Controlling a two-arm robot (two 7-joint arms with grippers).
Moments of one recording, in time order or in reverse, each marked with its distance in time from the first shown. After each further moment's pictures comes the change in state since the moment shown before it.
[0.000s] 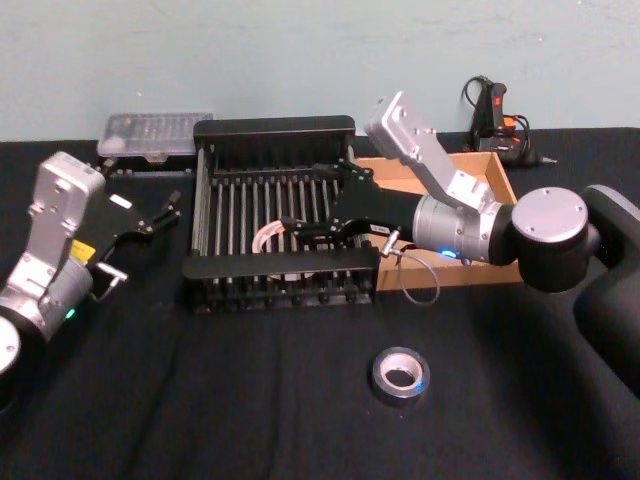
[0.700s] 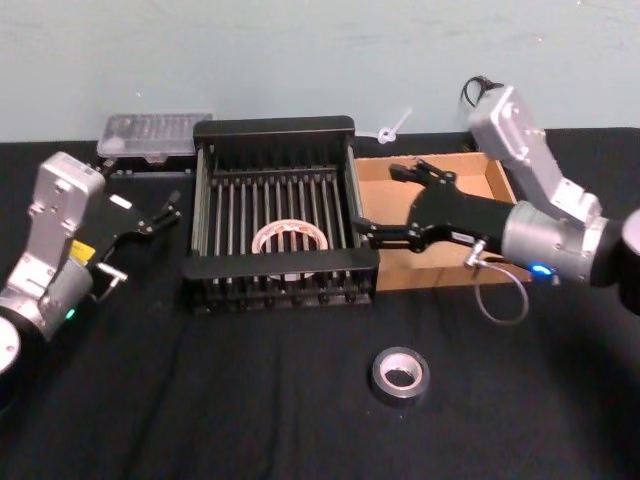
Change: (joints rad) left arm 0.000 0.000 0.000 0.000 0.000 0.000 0.000; right arm -0.182 0.223 0.111 -0.317 0.117 0.102 -0.025
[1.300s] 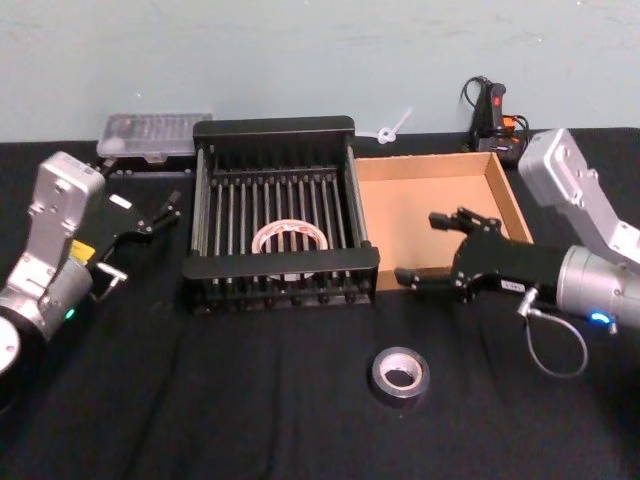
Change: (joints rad) left arm 0.000 0.000 0.000 0.000 0.000 0.000 0.000; right arm -0.142 0.159 0.036 -0.166 0.075 0.066 -0.001
